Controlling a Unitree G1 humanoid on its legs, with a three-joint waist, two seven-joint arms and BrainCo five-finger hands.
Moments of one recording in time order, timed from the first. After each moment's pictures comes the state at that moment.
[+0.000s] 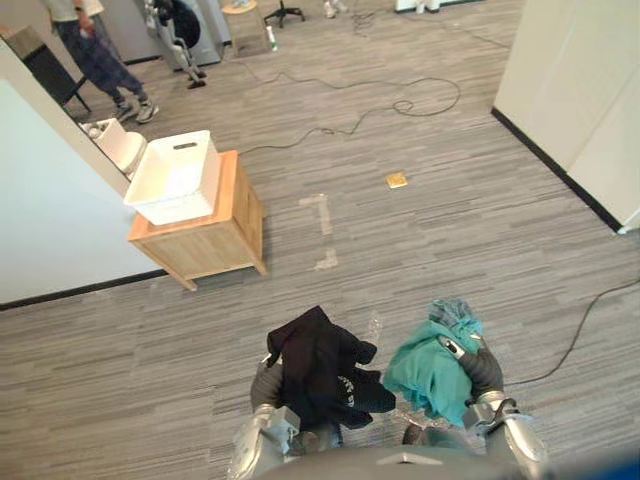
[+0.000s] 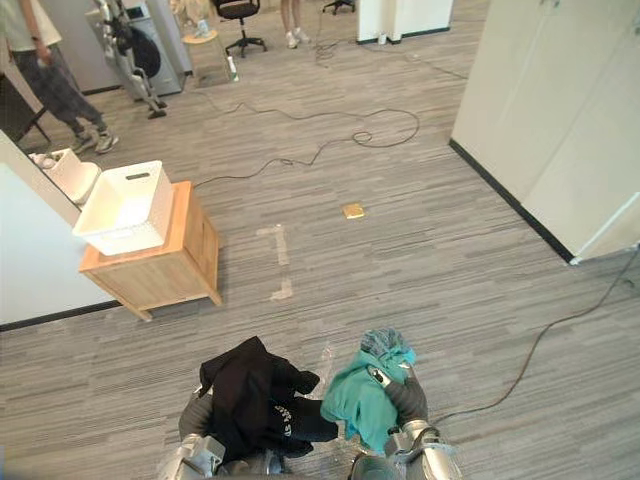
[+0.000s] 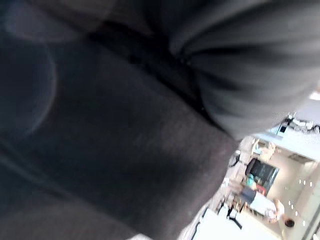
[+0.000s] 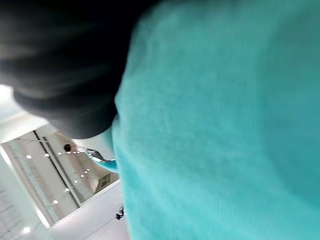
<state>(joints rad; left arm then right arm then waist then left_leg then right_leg) 0.45 0.08 -0.23 0.23 -0.73 -0.26 0.04 0.41 -0.16 0.10 0.13 0.51 -0.22 0.21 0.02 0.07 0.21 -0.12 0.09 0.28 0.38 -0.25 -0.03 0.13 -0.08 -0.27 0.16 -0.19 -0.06</state>
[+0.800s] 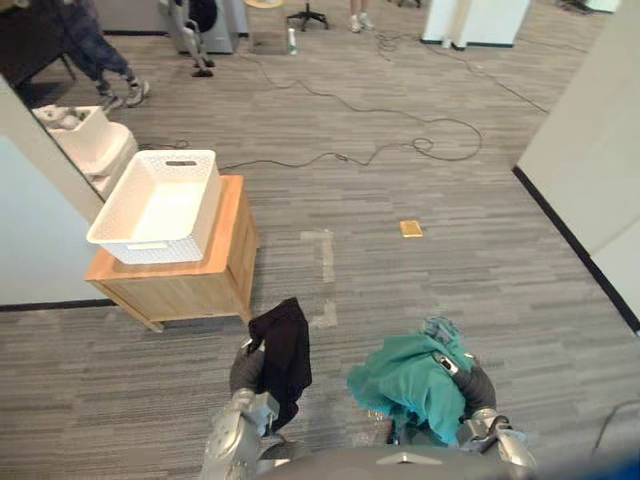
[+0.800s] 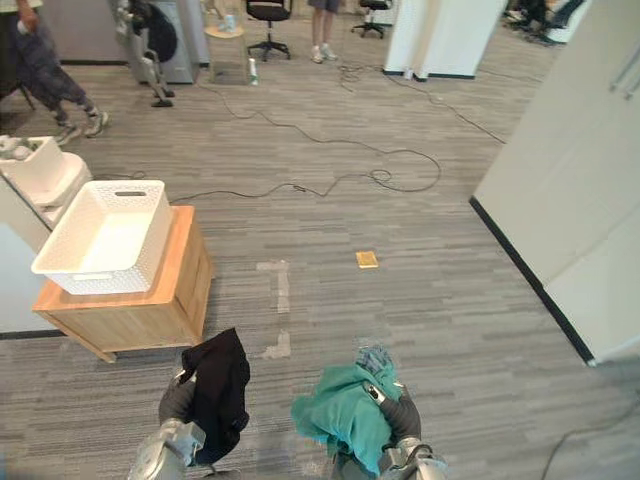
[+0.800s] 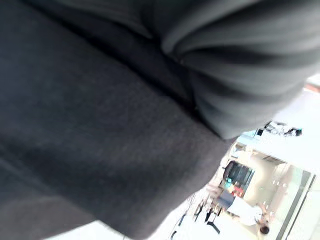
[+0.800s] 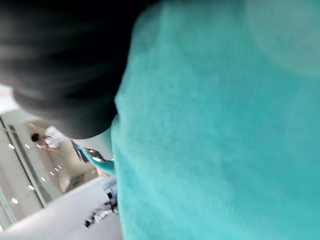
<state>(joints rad) 0.31 0.17 -0.19 0.30 -0.64 -0.25 0.05 0.47 -0.10 0.10 0.19 0.51 -0.20 0.23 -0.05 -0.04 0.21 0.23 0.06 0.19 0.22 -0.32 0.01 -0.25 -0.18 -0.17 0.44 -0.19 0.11</state>
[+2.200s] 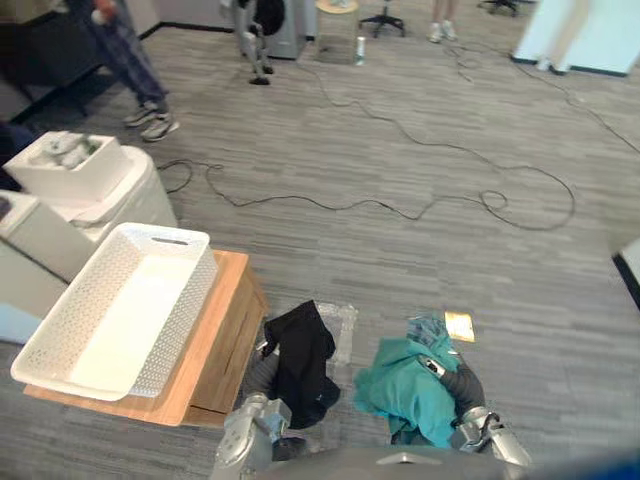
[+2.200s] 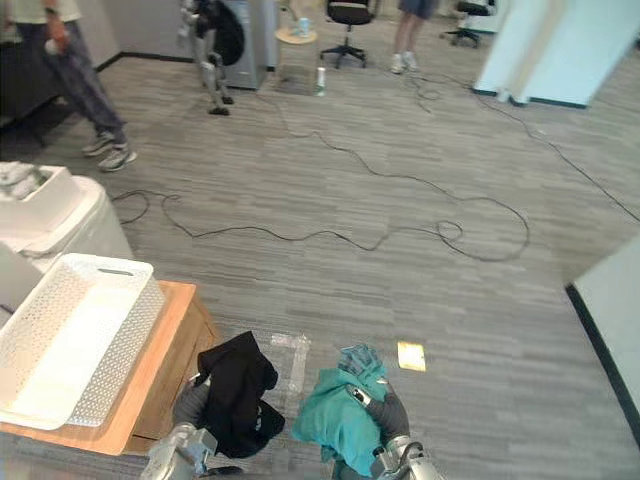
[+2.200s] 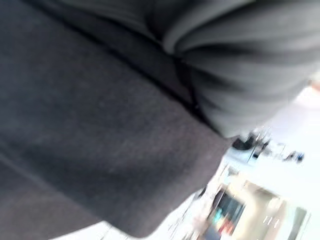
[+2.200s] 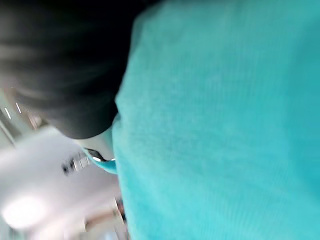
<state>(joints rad) 0.35 0.17 -0.27 0.25 -0.66 -0.29 0.09 0.44 -0.14 0.19 0.14 0.48 -0.20 0.32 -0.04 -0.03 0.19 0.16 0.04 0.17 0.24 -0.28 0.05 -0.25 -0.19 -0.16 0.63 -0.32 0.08</state>
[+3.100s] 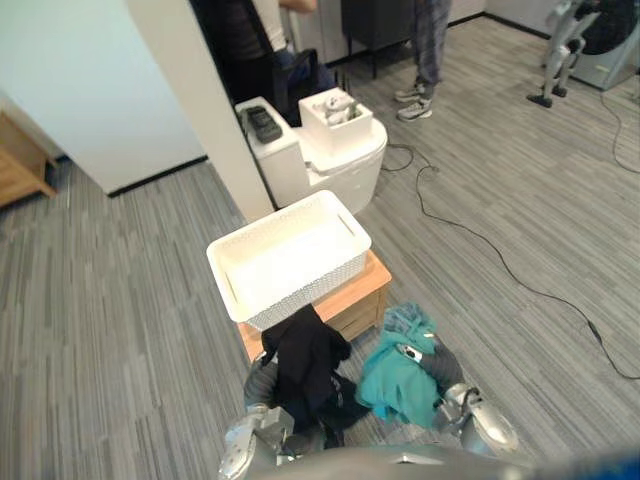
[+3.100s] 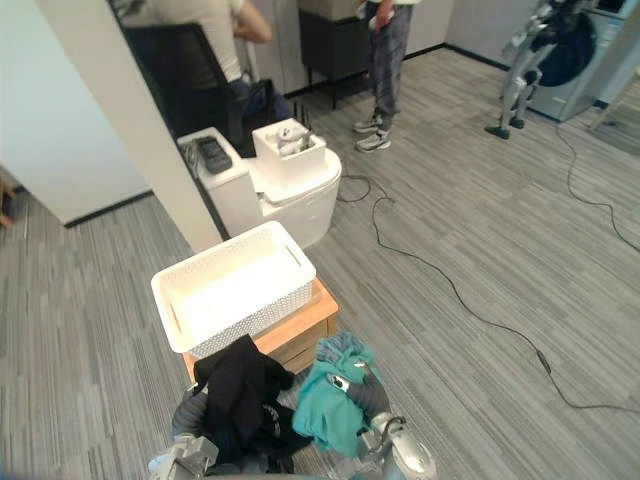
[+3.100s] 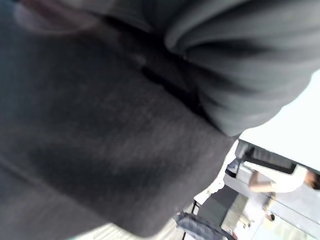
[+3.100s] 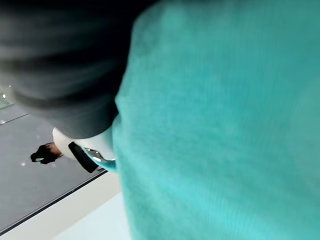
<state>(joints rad) 0.46 0.11 -0.23 0.16 -0.69 -0.24 0.04 0.31 -0.17 0.28 0.13 0.44 -0.13 0.22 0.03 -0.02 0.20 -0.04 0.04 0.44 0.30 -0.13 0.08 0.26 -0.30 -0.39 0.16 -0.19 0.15</state>
